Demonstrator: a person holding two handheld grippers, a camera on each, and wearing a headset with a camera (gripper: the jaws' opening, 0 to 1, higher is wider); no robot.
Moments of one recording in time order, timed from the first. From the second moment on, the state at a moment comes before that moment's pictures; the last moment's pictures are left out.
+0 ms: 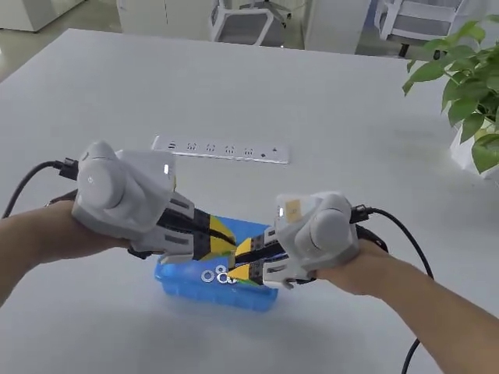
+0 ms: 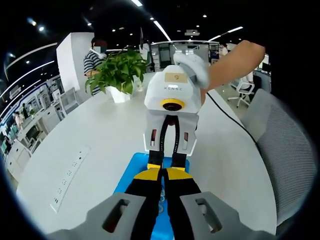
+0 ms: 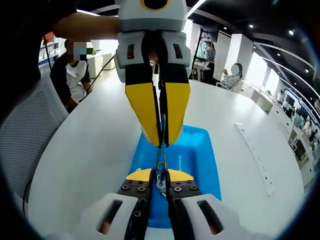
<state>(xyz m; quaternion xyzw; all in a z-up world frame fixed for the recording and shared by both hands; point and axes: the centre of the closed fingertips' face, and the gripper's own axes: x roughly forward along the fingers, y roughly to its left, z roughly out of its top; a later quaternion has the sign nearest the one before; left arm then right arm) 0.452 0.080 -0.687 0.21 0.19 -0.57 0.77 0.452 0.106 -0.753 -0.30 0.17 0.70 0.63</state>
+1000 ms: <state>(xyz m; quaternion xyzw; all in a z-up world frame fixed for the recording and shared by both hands) 0.397 0.074 -0.640 0.23 0.18 -0.61 0.73 0.405 0.096 -0.707 -0.28 0.15 0.69 0.65</state>
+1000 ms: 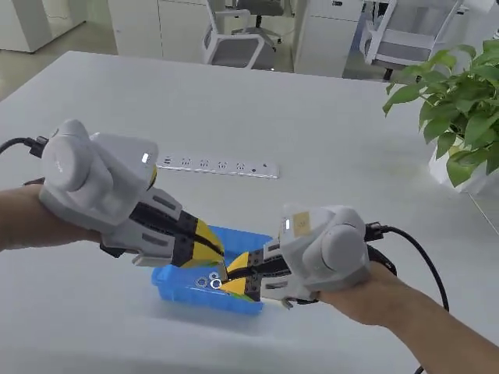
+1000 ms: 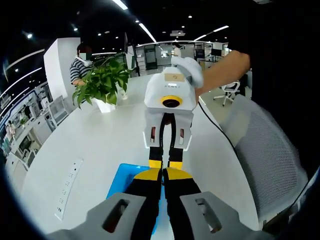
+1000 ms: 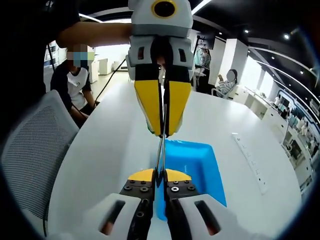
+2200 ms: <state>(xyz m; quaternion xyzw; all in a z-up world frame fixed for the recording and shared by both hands) 0.343 0.094 -0.732 0.27 0.26 -0.59 0.71 0.351 0.071 -0.764 -0.38 0.21 0.69 0.58</state>
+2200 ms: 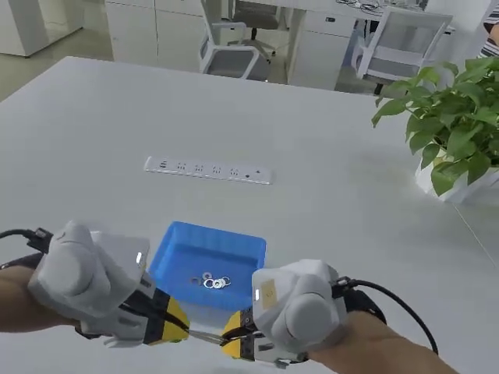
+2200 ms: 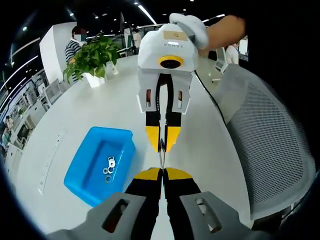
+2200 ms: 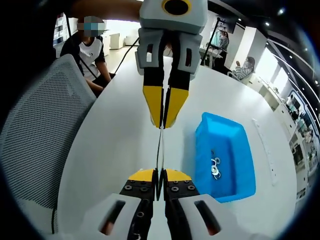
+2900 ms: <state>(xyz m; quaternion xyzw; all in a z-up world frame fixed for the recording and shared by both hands) 0.337 0.103 -0.792 0.28 0.31 -0.58 0.70 0.339 0.069 -0.799 -0.38 0.24 0.69 0.57</state>
